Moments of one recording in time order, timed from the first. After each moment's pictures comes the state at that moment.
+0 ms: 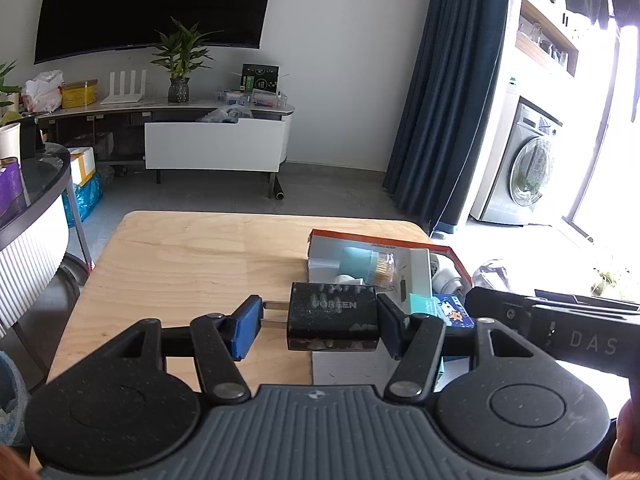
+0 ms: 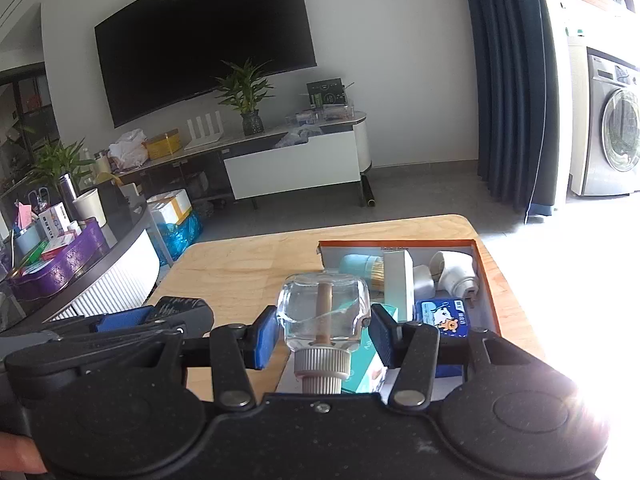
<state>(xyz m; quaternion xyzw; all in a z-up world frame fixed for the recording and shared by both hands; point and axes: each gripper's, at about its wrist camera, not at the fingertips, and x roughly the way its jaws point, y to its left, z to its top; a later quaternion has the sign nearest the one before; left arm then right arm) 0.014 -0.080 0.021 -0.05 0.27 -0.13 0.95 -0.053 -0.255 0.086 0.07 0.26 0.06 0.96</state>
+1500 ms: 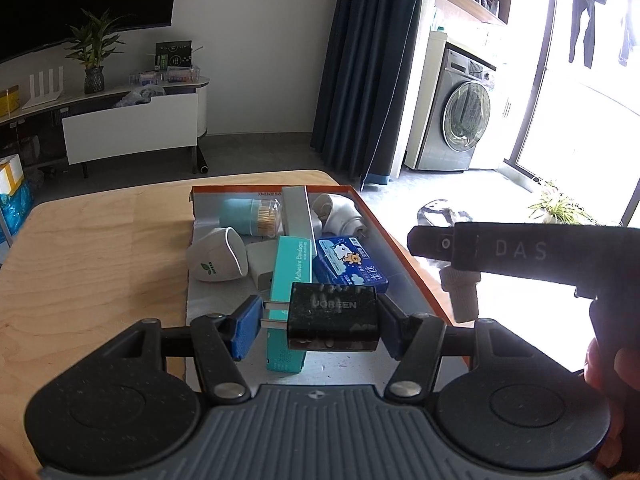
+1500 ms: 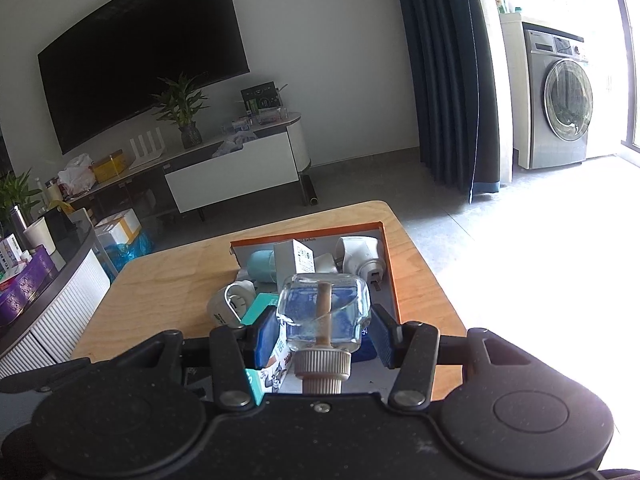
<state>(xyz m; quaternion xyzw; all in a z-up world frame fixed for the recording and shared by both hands) 0.005 -0.157 -0.009 0.00 0.30 -0.22 0.93 -0.058 -0.325 0.064 0.11 0.27 -0.02 0.96</state>
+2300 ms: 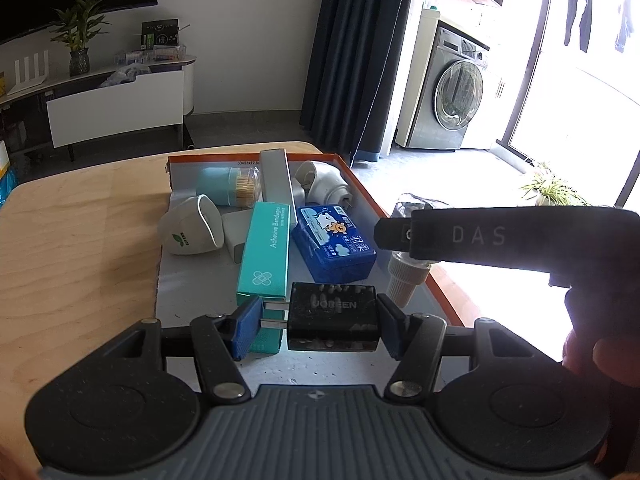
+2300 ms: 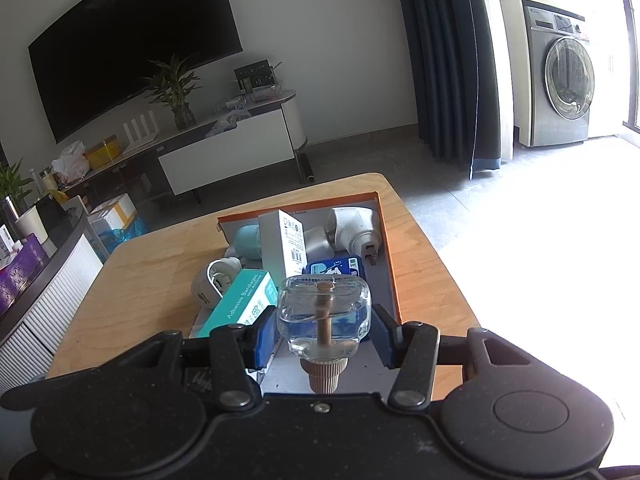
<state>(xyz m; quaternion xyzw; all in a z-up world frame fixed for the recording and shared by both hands) 0.011 -0.173 -0.027 0.01 0.33 -0.23 0.91 -0.038 -0.331 0.042 0.12 0.30 -0.01 0.95</state>
